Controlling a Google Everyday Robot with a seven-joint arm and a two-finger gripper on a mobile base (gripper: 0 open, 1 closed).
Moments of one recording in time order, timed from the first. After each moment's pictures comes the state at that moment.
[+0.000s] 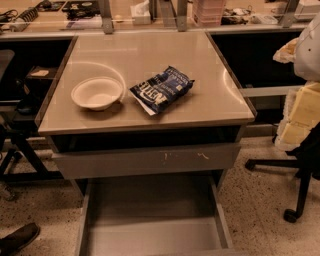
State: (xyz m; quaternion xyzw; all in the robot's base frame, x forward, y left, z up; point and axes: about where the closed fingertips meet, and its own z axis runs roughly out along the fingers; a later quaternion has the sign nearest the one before) arm 0.438 -0.216 0.977 -0.60 0.78 -0.04 0.16
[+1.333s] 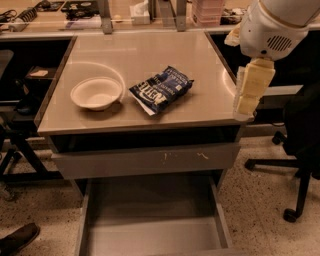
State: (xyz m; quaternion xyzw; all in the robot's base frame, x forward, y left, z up) arm 0.507 -0.155 0.976 -0.67 0.72 -0.02 0.17
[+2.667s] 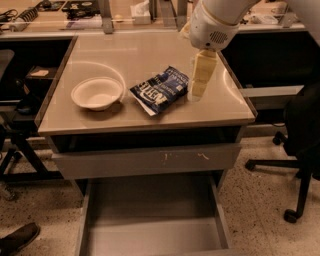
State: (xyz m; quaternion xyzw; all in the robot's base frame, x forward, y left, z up) arm 0.593 -0.078 0.951 -0.72 0.66 0.03 0.21
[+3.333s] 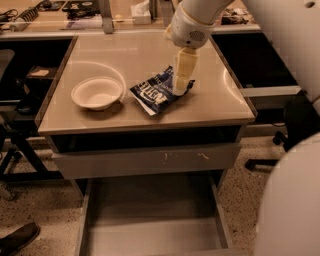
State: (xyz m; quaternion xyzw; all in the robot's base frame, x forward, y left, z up) arm 0.638 -0.042 0.930 -0.74 0.64 0.05 0.20
